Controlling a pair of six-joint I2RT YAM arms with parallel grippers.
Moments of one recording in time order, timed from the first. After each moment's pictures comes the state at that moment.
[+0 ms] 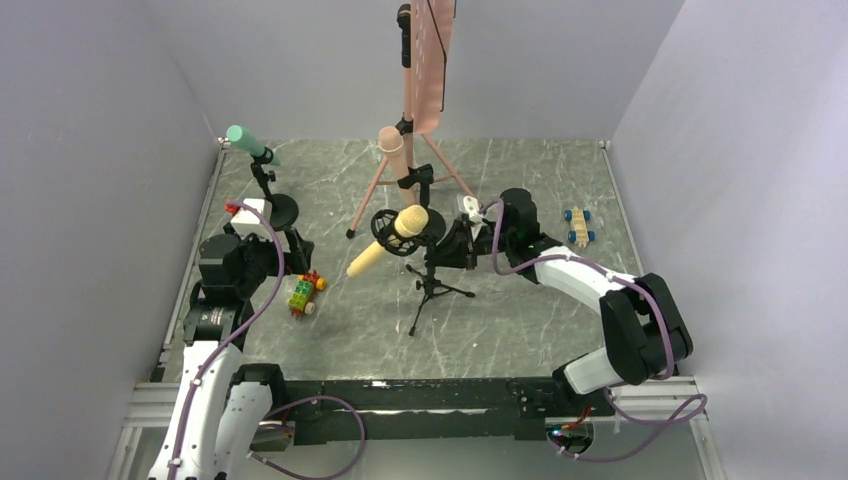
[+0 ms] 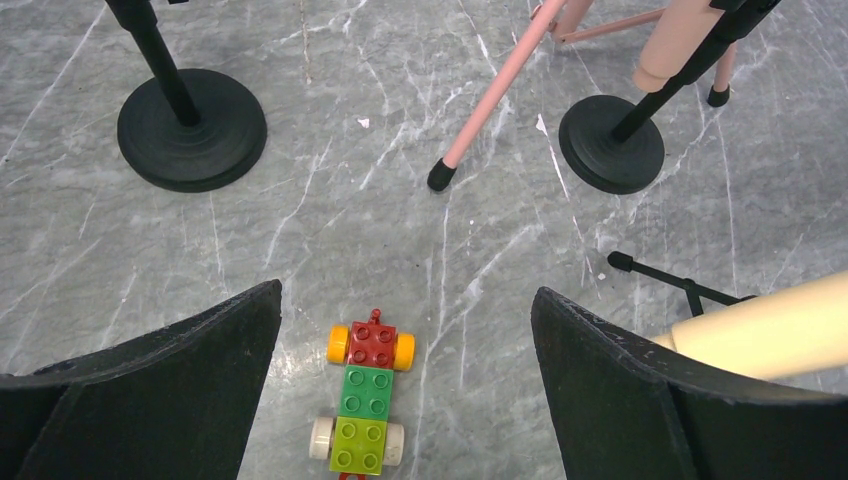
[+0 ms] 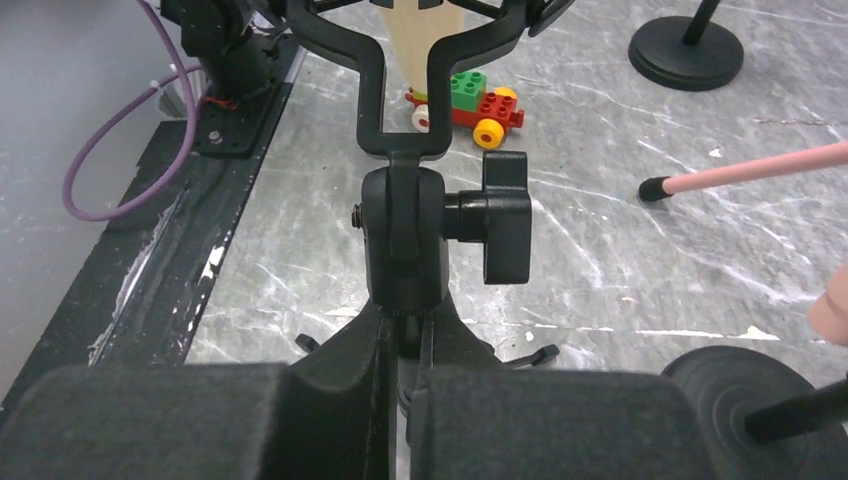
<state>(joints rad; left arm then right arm) 0.01 0.63 0.63 -0.32 0.24 -0.11 0.44 1.46 0.78 0.36 -1.22 -0.26</state>
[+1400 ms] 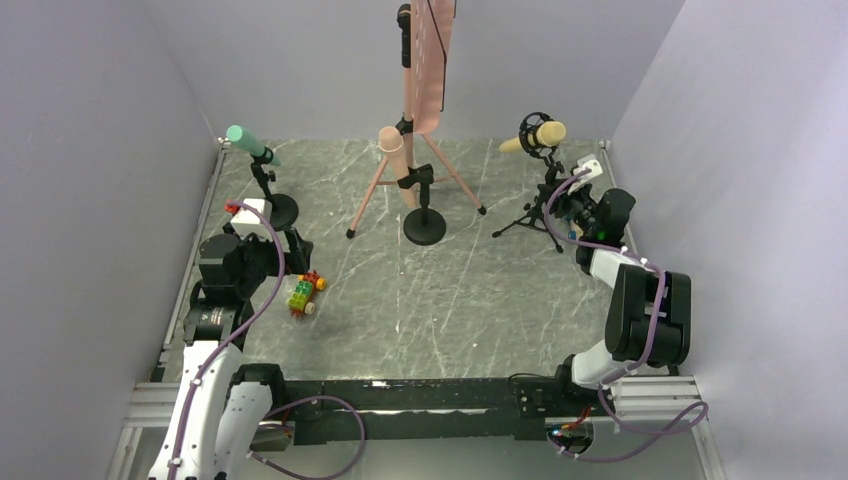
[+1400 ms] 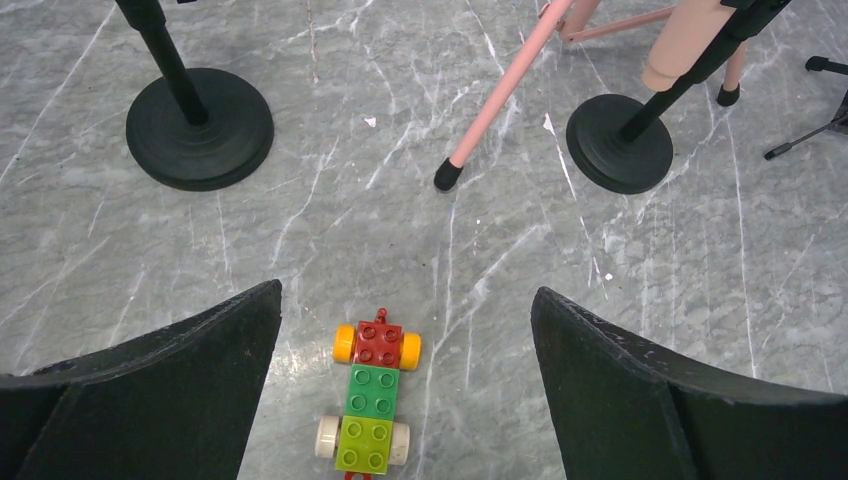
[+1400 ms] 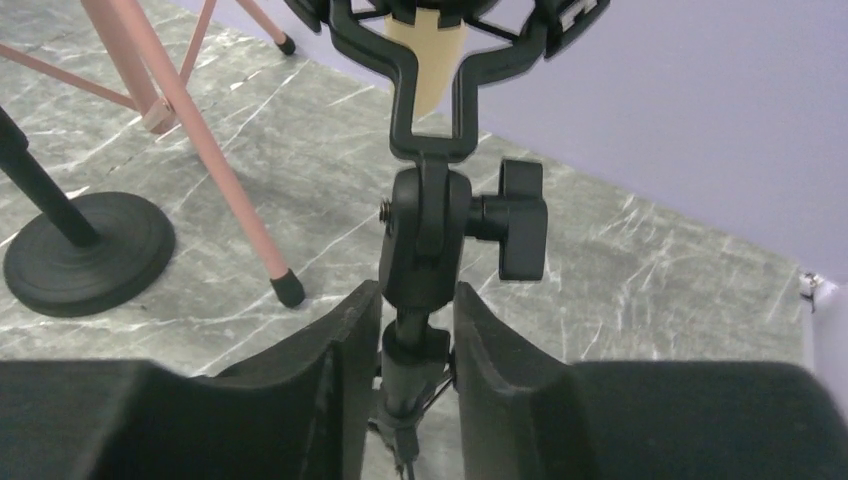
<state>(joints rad) 0.01 0.63 0.63 -0.32 0.23 -0.10 -0.20 1.53 0.68 0.80 -0.68 -0.12</state>
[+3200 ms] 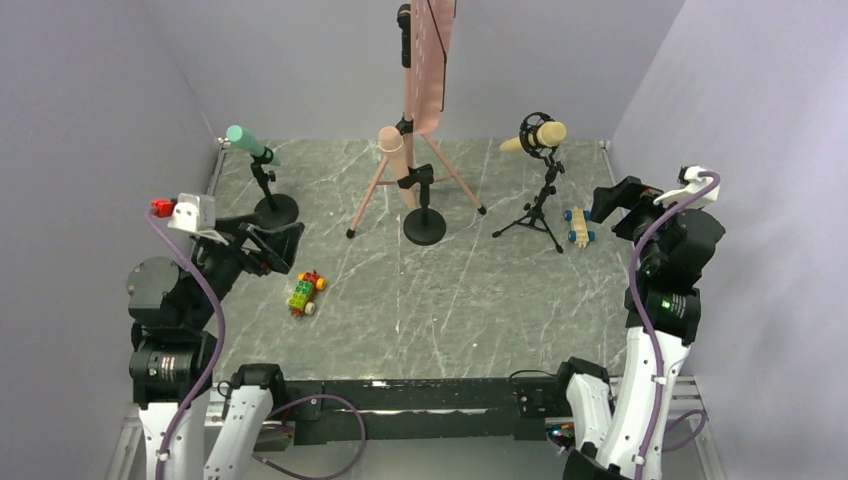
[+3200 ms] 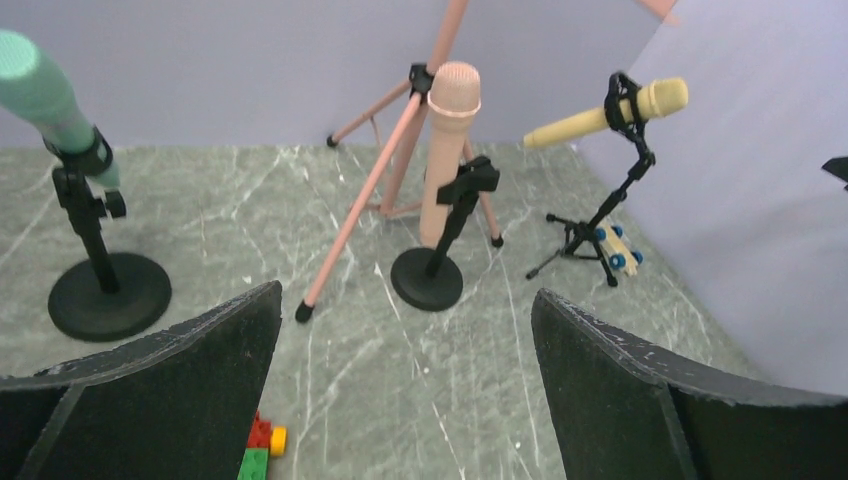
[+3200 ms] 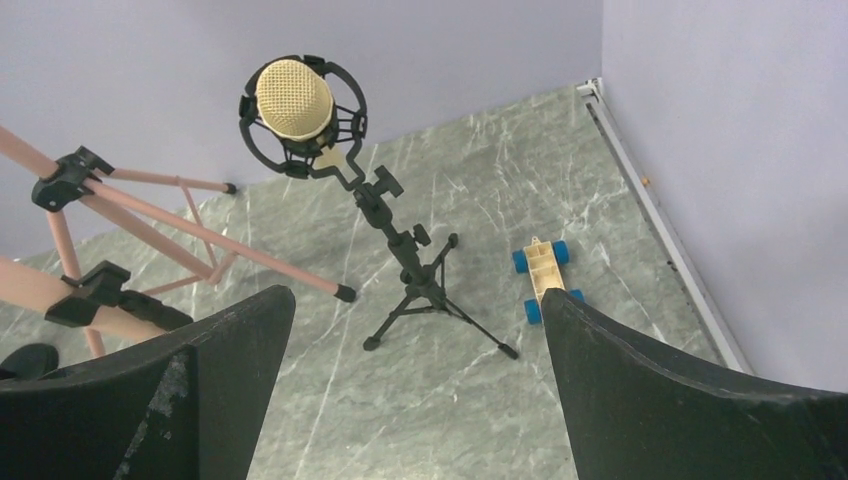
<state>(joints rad) 0.01 0.50 1.05 -0.48 0.39 -0.33 -0.37 0.73 1.04 -0.43 -0.28 0.26</state>
